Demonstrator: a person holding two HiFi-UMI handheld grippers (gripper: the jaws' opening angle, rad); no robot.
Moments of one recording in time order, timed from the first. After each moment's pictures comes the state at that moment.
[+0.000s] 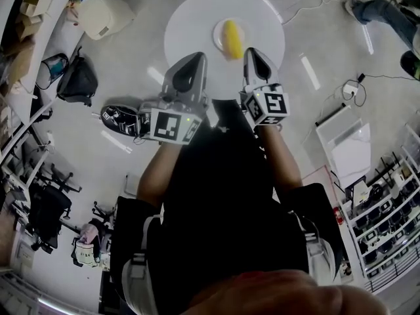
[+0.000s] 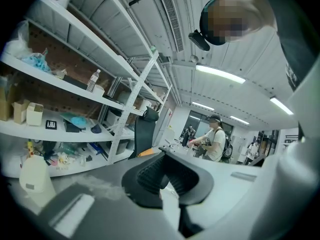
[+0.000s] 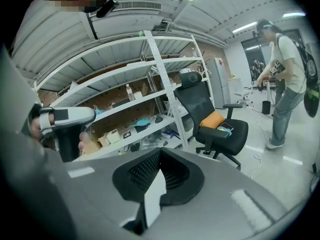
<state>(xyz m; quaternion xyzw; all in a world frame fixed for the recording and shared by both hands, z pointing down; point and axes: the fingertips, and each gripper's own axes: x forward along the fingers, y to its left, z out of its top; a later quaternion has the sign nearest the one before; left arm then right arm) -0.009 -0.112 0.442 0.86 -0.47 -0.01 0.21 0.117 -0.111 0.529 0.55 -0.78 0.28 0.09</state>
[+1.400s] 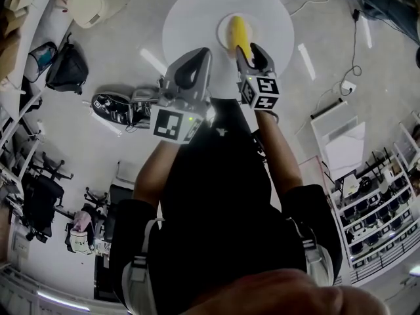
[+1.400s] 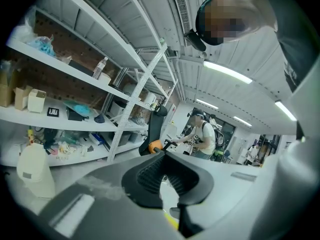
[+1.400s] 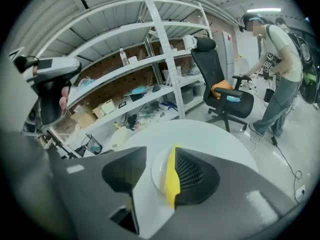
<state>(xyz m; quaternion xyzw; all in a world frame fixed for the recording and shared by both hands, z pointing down) -0.018 -0.137 0.496 0.84 -0.47 0.00 0.27 0.104 -0.111 0.667 0.51 -0.75 0.34 0.23</state>
